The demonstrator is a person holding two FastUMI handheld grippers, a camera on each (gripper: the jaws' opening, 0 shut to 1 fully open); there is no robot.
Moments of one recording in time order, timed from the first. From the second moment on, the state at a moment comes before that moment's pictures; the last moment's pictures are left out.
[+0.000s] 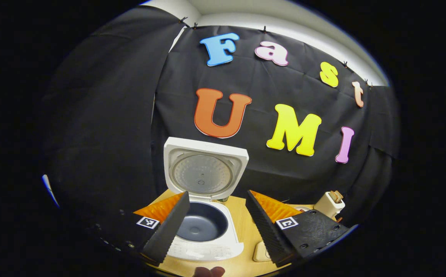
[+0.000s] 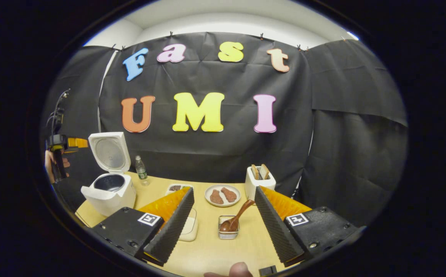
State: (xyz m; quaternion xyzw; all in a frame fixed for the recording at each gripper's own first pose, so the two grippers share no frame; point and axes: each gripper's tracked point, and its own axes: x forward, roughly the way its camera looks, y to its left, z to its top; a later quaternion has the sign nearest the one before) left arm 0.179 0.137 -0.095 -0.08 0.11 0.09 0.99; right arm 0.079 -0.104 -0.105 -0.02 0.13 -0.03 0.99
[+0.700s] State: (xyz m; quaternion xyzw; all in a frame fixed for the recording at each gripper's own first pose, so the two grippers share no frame) left arm 0.064 0.061 -0.040 -0.04 0.04 0.09 0.99; right arm 0.085 -0.149 -0.154 0.04 0.19 -0.02 0.98
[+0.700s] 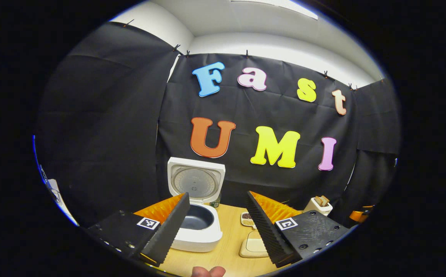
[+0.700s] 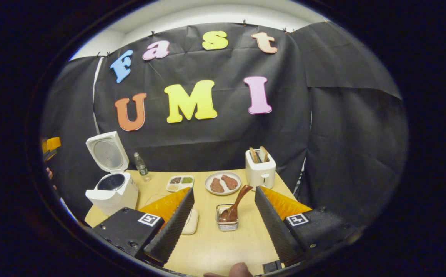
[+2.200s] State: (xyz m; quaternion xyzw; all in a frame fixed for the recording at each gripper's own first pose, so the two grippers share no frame) left arm 0.072 0.005 -0.070 -0.04 0.12 0.14 0.98; right arm 0.271 -0.180 -0.382 0.22 0.36 0.07 0.90
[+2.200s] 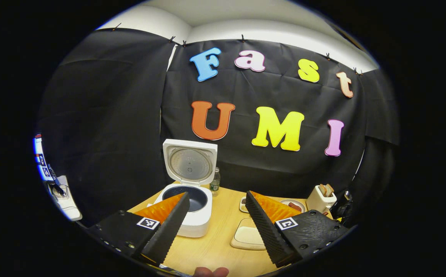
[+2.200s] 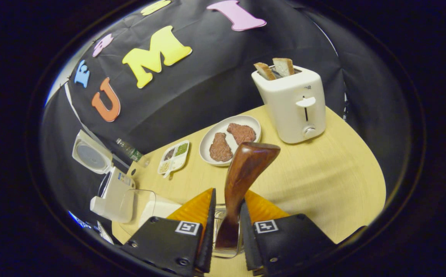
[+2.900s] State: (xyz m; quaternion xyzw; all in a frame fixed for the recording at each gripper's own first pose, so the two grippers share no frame) left arm 0.065 0.030 -0.071 -0.06 0.10 0.12 0.98; right arm 0.242 -0.183 -0.327 0.18 0.34 0.02 0.92
